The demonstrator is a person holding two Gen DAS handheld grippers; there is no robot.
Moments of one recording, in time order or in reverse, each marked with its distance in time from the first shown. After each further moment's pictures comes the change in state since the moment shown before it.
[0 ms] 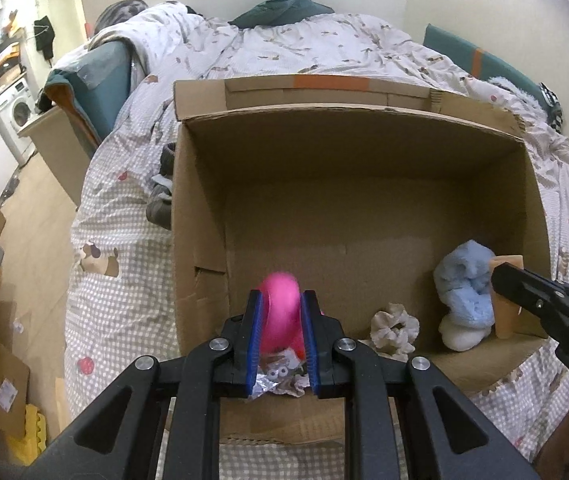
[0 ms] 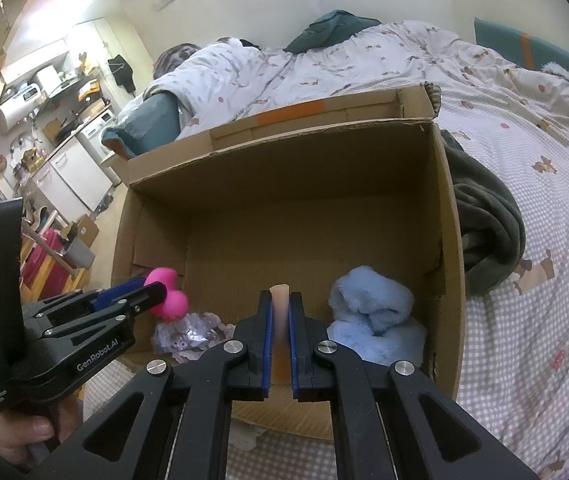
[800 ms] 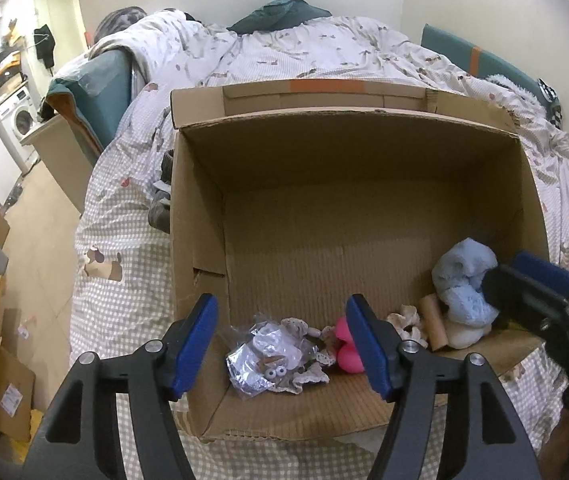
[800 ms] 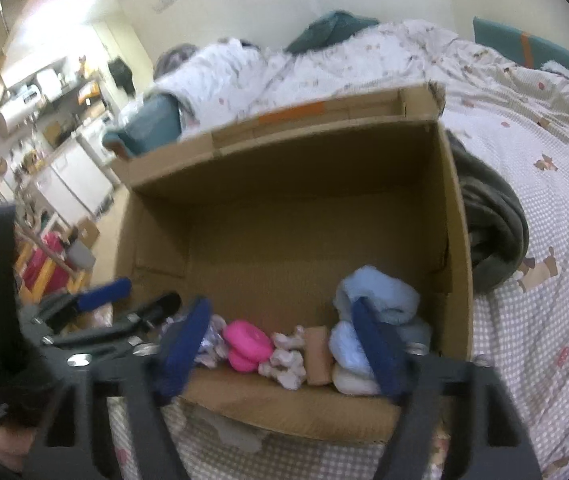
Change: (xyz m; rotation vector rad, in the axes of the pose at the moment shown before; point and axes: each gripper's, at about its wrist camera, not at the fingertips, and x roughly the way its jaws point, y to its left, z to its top) left arm -0.004 -0.007 -0.003 0.024 -0.014 0.013; right arm -0.002 0.003 0.000 0.012 -0.033 0.014
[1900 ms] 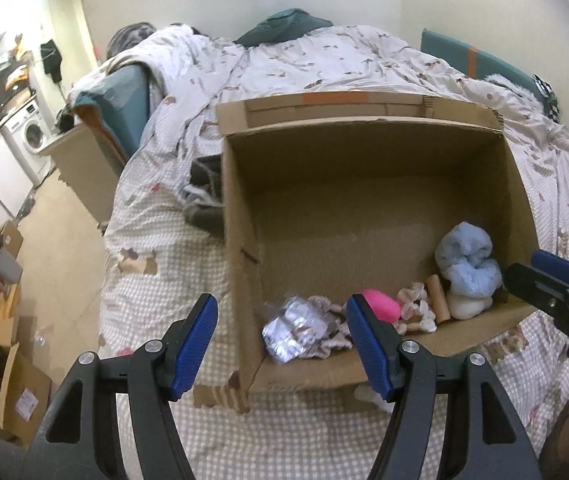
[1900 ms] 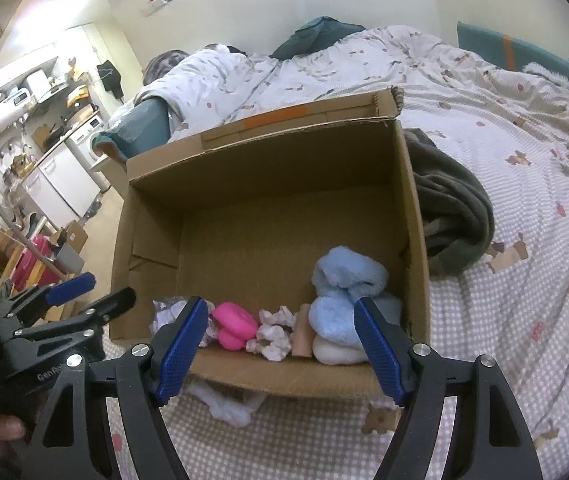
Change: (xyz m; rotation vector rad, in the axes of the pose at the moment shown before) left arm -0.041 0.018 -0.024 0.020 -0.037 0.044; right arm -0.029 -0.002 -0.018 0.004 0.007 -0.069
